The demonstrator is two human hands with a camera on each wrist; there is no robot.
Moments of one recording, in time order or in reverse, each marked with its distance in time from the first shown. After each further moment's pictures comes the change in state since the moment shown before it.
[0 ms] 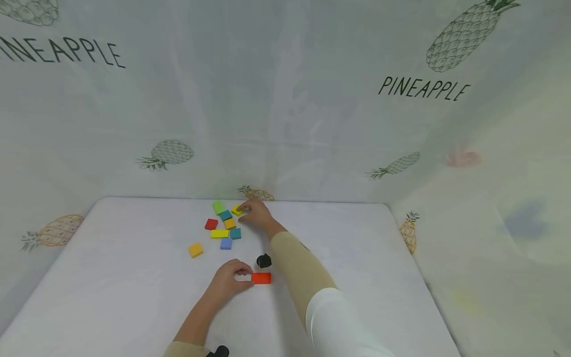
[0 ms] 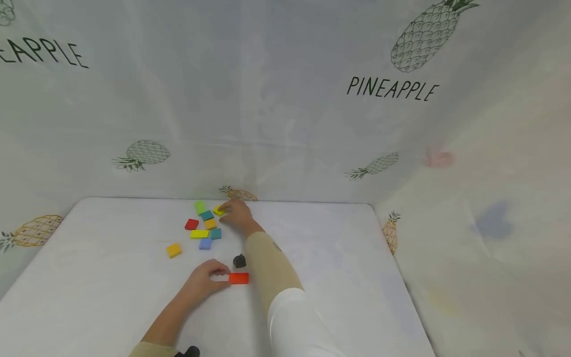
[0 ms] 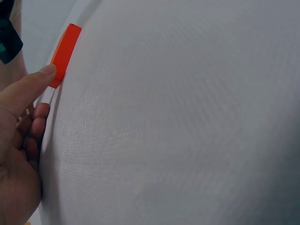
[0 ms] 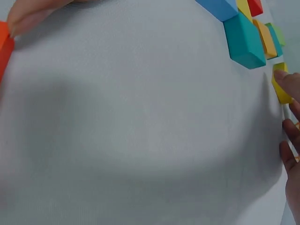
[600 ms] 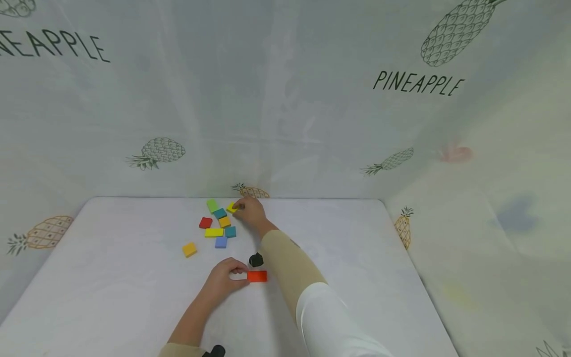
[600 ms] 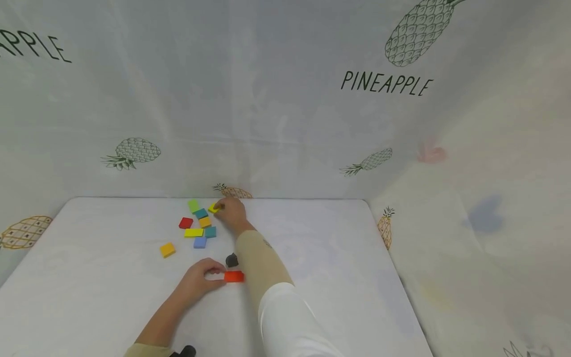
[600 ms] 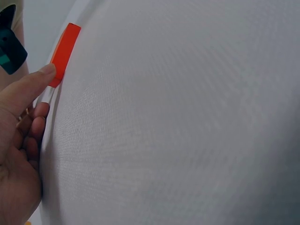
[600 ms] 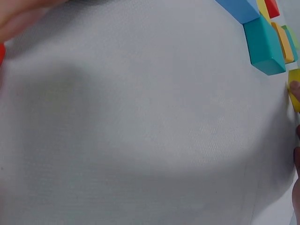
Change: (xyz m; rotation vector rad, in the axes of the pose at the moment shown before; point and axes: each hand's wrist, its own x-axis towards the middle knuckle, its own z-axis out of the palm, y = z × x) left_hand 0.003 -0.002 0.002 -0.040 0.022 -0.014; right_hand 0.003 -0.004 0.010 -0.054 0.098 0.067
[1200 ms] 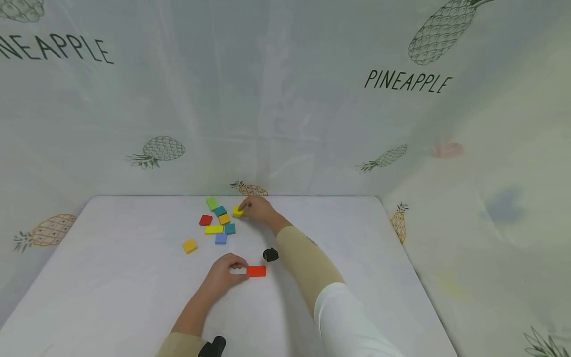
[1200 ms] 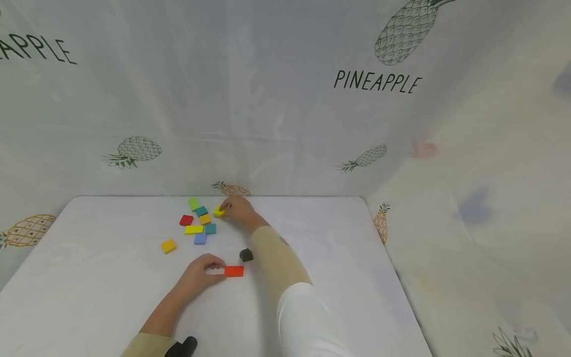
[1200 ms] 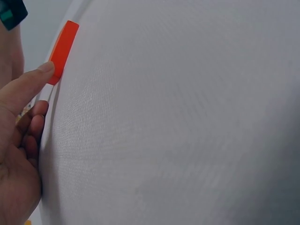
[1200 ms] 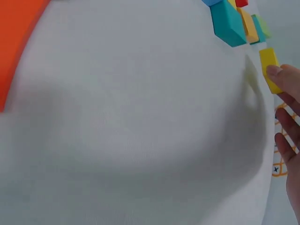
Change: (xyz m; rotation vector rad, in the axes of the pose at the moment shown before) left_hand -0.004 0.005 0.002 0.044 0.017 -0.034; right_hand -0.022 0.010 -0.039 0.021 -0.159 -0.036
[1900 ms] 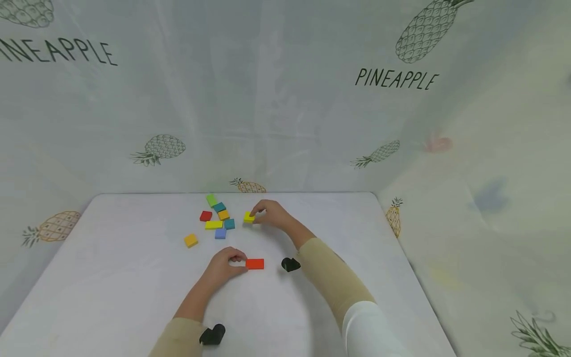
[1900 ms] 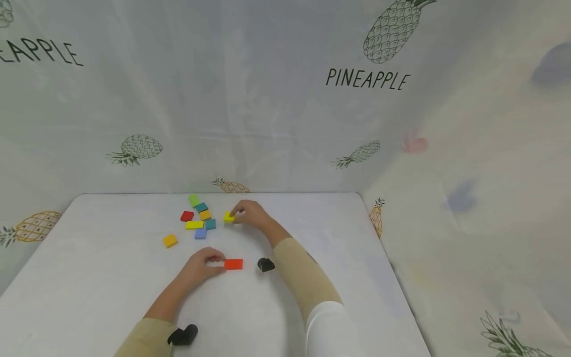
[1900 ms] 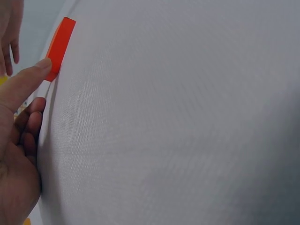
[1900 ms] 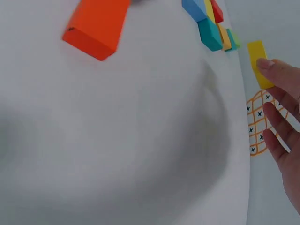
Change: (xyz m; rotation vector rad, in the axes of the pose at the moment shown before) left_hand 0.000 0.003 -0.002 0.015 0.003 0.002; right_hand -0.069 0.008 -0.031 0.123 -0.045 -0.037
